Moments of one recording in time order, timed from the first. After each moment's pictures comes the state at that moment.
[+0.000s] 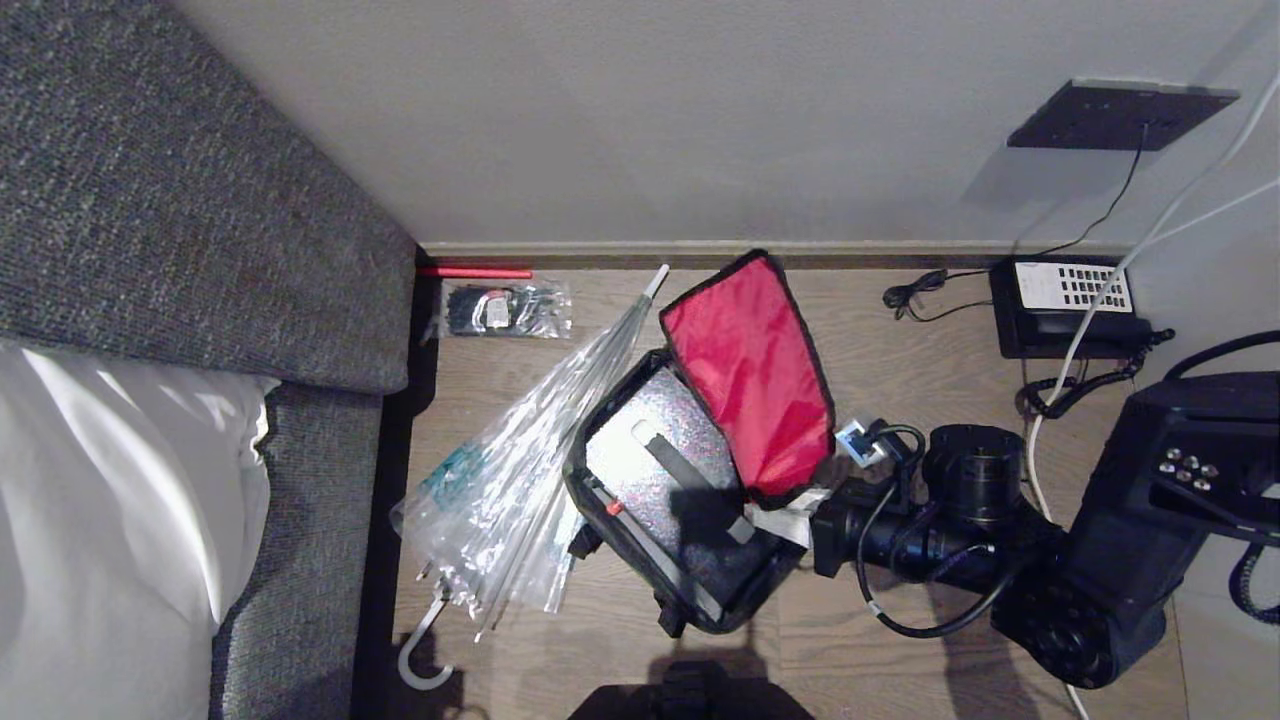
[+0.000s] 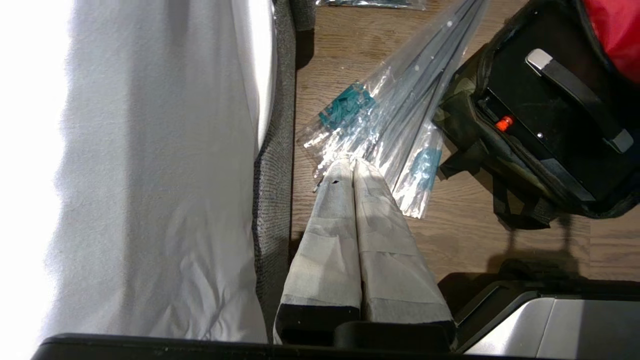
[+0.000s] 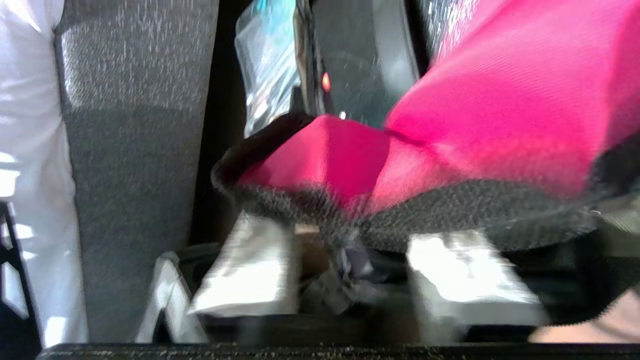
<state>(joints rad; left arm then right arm) 0.00 0.00 0.00 0.00 0.00 0.02 0.40 2.16 -0.57 -1.34 0.57 0.10</state>
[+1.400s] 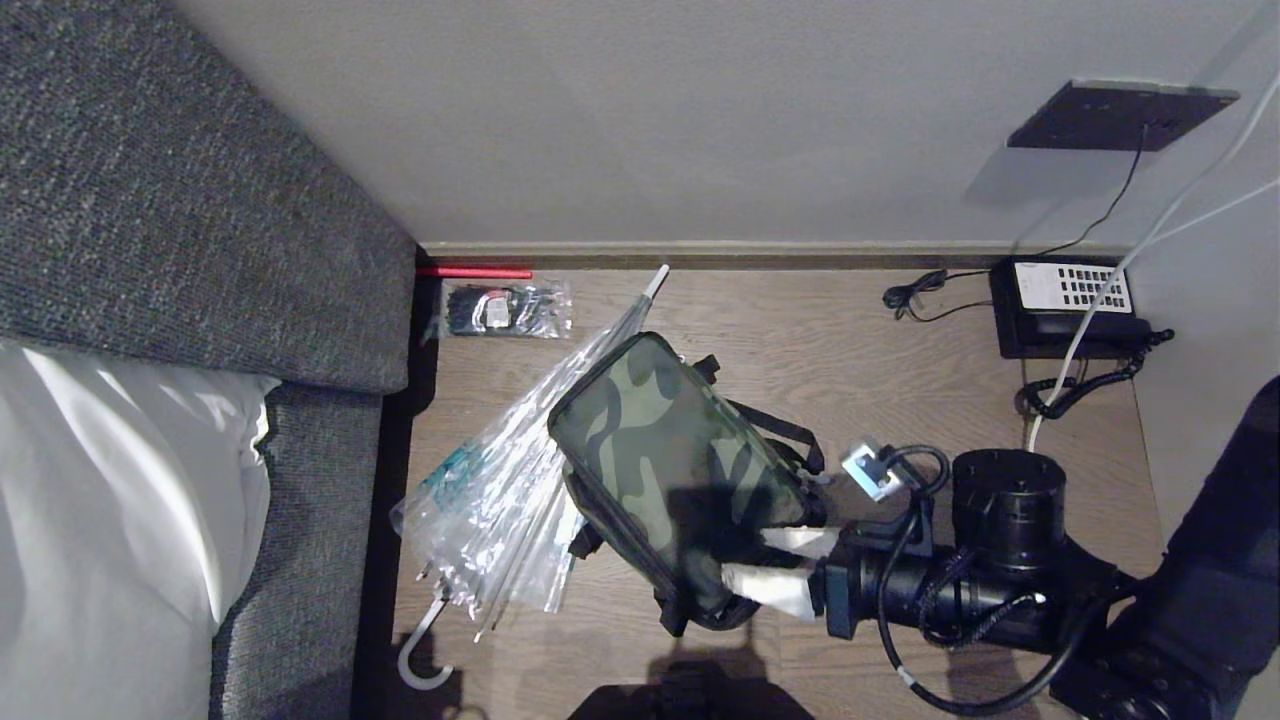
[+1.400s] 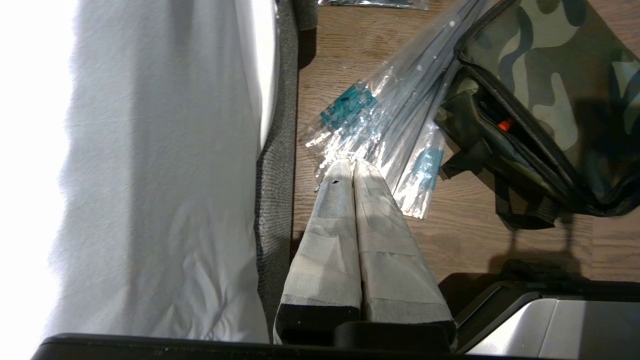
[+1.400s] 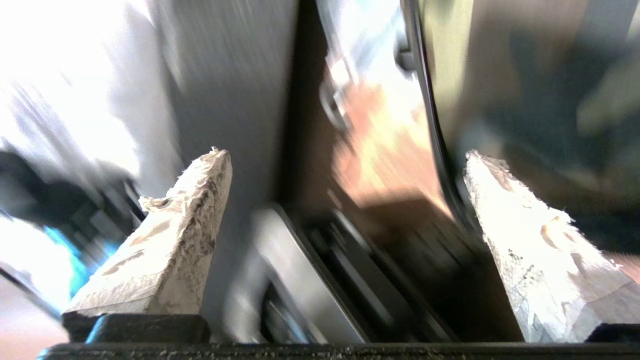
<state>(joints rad) 0.00 0.00 0.00 0.00 0.00 0.02 0.53 2.00 -0.43 -1.31 0.56 0.30</state>
